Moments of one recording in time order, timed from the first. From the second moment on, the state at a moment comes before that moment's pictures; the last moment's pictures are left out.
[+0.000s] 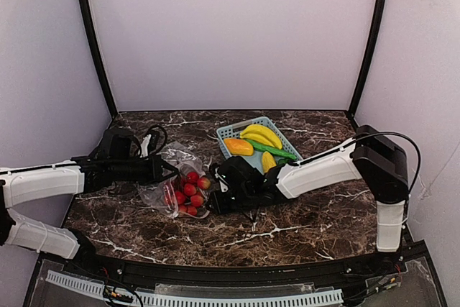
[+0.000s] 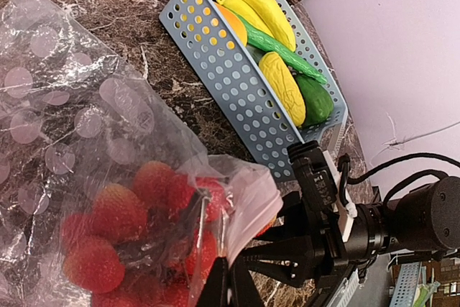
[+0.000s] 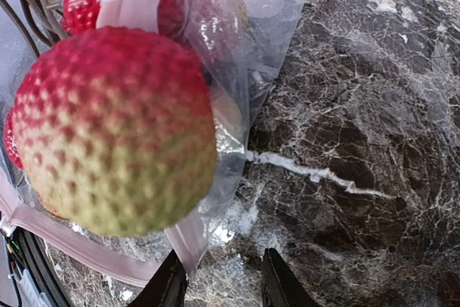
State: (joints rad) left arm -0.53 1.17 0.61 -0.03 0.38 -0.65; right arm 1.12 2.00 1.21 -0.03 -0.04 0.63
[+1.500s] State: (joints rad) left arm -0.52 1.19 1.08 -0.43 0.34 -0.40; right arm 1.08 1.65 1.37 -0.26 0.09 0.49
